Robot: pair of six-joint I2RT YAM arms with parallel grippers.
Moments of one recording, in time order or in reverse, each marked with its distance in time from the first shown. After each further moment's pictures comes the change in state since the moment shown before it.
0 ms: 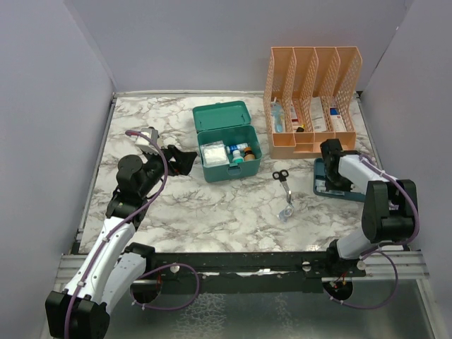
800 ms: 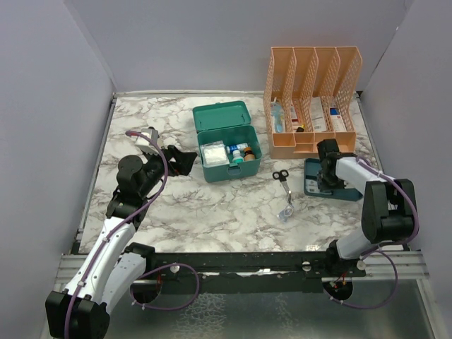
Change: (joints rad) left arm 0.000 -0.001 -0.005 0.002 -0.001 0.000; right arm 0.022 0.003 -0.046 0.136 -0.184 -0.252
